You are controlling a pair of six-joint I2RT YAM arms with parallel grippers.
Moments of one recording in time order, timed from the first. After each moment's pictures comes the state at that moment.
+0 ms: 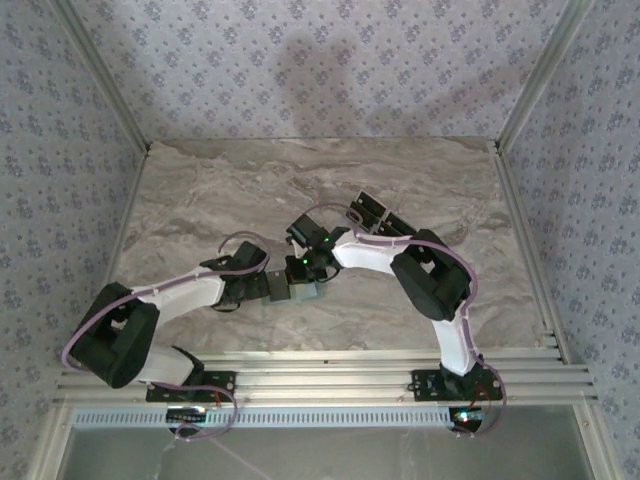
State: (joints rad) left arm -0.58 1.39 0.61 -0.51 -0.30 -0.79; right arm 0.86 2.03 1.34 -0.41 -0.32 0.62
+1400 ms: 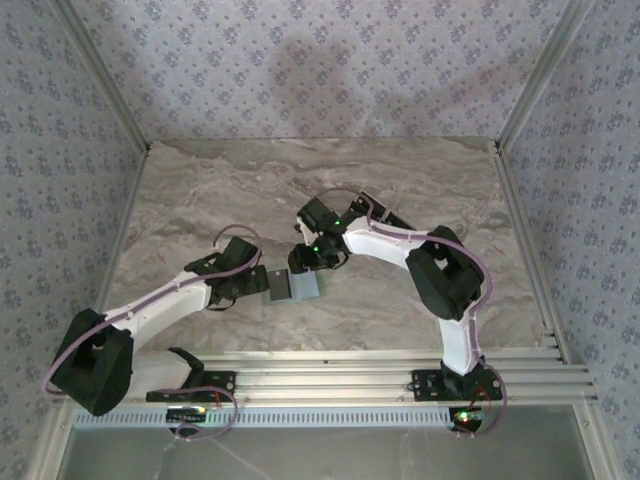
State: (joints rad) left arm -0.58 1.22 0.64 -0.59 -0.25 -0.75; right arm 0.79 1.99 1.41 -0.58 -0.27 0.44
